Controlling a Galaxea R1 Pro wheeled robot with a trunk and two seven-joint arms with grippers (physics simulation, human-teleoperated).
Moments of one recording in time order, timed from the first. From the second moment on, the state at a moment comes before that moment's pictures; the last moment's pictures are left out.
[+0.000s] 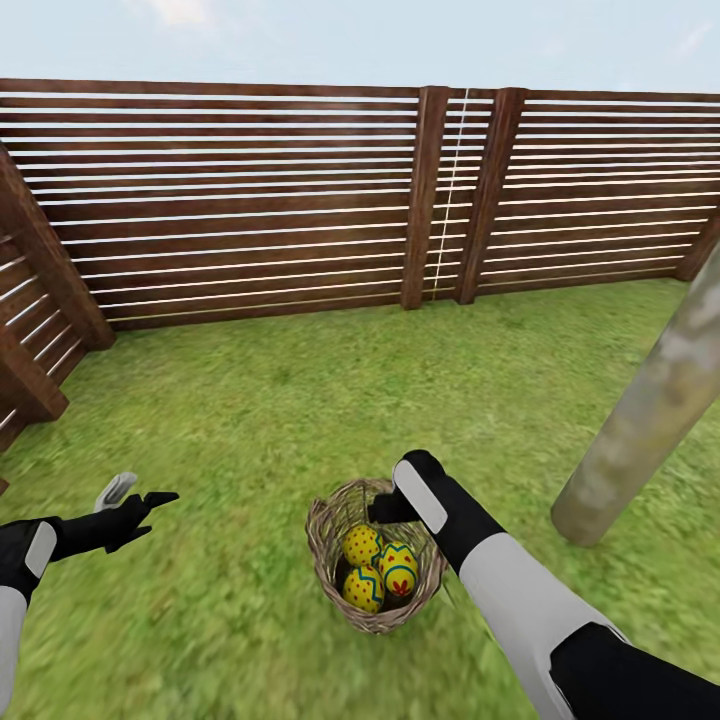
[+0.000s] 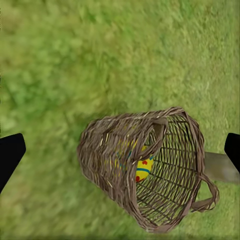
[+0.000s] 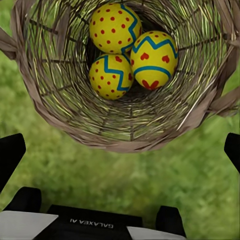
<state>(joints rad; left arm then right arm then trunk) -0.81 0.37 0.67 -0.49 -0.03 0.84 -0.72 -0.89 0.17 0.40 -0.73 -0.73 1.05 -0.57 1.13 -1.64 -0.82</state>
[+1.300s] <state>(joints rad) -0.81 0.37 0.64 -0.49 -0.03 0.84 -0.72 -0.89 0.17 0.40 -0.68 -0.72 0.98 -0.55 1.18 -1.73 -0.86</state>
